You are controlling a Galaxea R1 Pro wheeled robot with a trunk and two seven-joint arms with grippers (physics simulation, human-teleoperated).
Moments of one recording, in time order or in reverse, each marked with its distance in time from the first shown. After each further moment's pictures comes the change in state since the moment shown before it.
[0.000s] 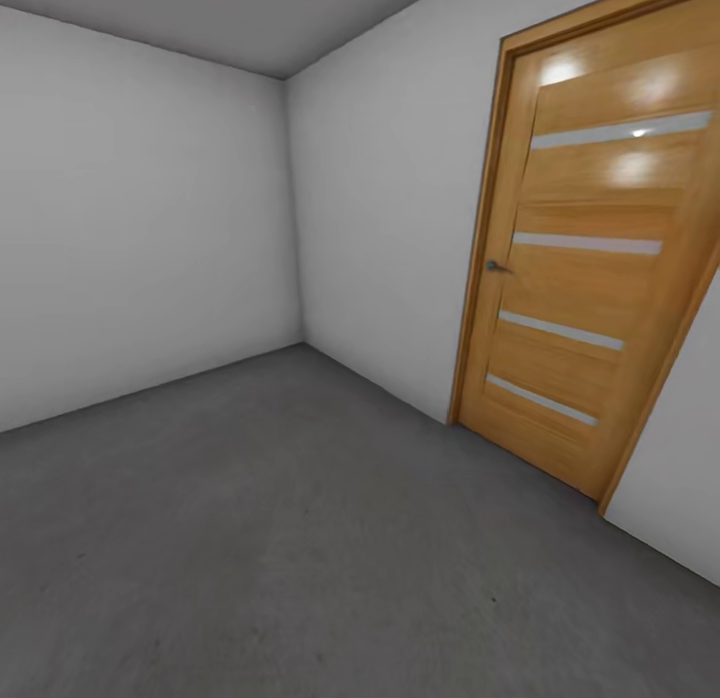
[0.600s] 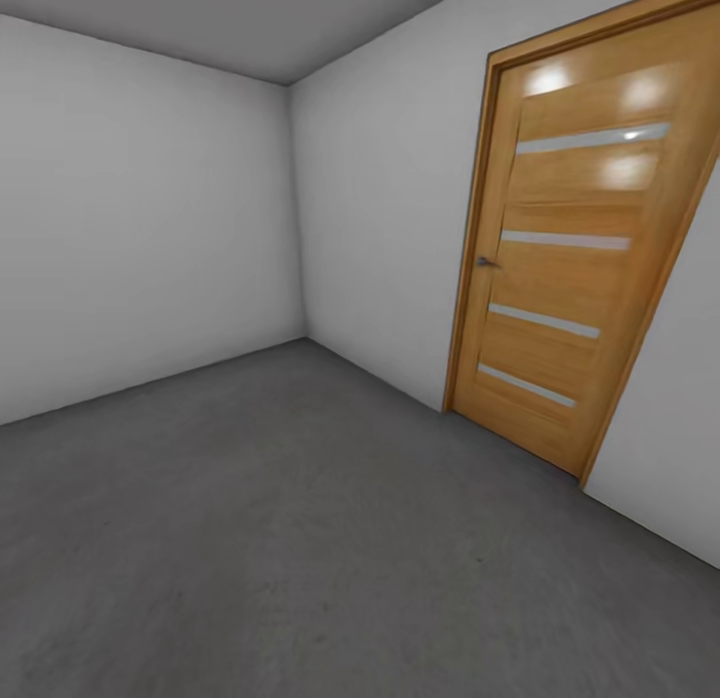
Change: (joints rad) left arm 0.000 0.011 0.000 0.001 -0.001 -0.001 0.003; right arm 0.003 0.006 -0.082 0.006 -0.073 -0.297 -0.022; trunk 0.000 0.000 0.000
